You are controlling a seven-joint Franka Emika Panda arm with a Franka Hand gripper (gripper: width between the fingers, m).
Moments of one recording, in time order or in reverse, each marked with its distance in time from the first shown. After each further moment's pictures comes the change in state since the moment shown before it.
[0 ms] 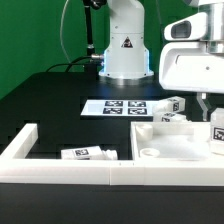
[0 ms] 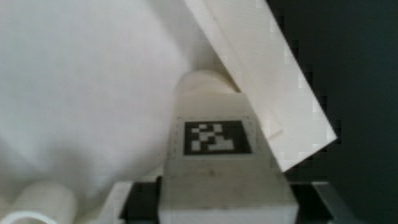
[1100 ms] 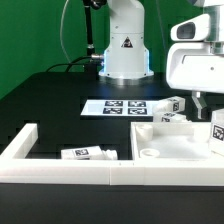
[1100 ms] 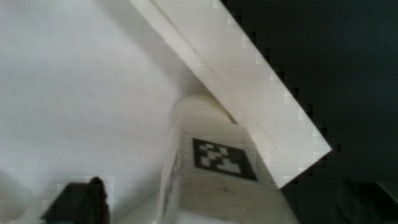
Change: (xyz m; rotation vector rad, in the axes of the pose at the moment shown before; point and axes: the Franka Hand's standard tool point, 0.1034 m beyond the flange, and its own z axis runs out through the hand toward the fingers) arm -0.007 -0.003 0.001 -0.003 -0.014 -0.057
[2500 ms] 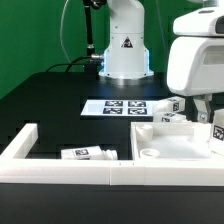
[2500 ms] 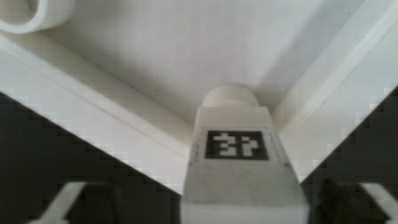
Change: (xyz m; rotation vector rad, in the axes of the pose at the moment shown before) arm 0.007 0.006 -0.005 -0.067 0.006 -1.156
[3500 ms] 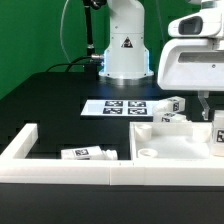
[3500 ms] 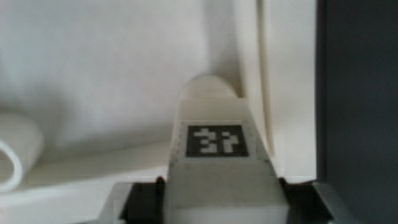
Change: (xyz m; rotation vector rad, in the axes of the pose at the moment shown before) arm 0.002 -0.004 0.001 0.038 0.013 0.878
